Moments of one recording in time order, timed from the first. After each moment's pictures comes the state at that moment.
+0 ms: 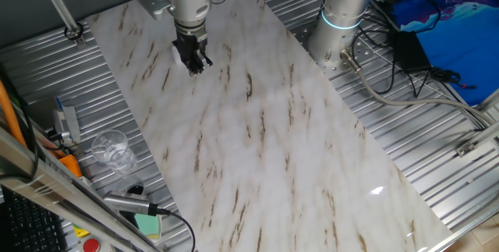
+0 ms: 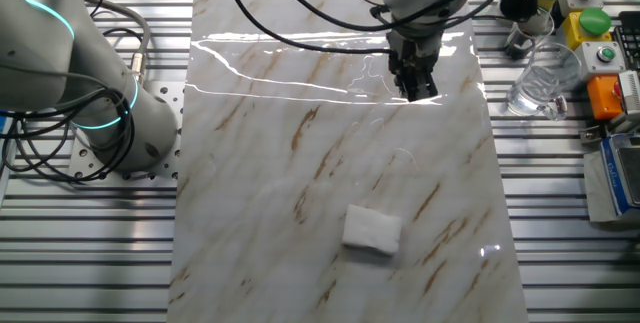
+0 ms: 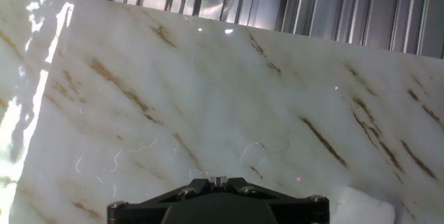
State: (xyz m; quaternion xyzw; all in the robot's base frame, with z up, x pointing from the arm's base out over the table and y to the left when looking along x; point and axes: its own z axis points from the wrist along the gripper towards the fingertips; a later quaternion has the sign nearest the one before) arm 0.496 -0.001 0.170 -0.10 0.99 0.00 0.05
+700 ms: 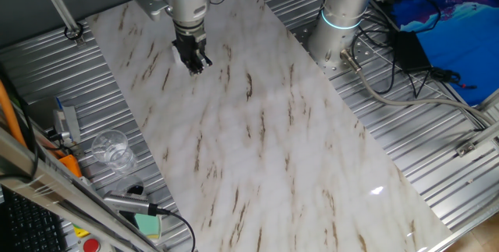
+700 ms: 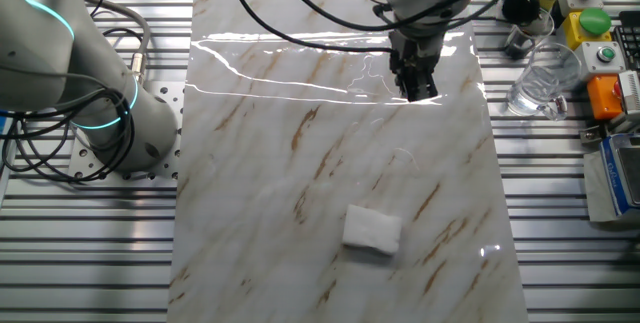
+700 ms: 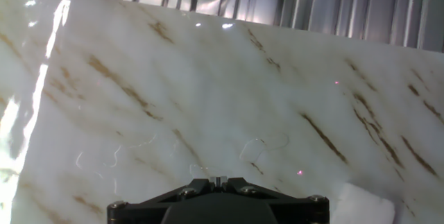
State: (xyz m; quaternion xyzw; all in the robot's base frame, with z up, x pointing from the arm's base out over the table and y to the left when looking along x) arm 0.495 0.000 0.170 -0.12 0.99 0.01 0.03
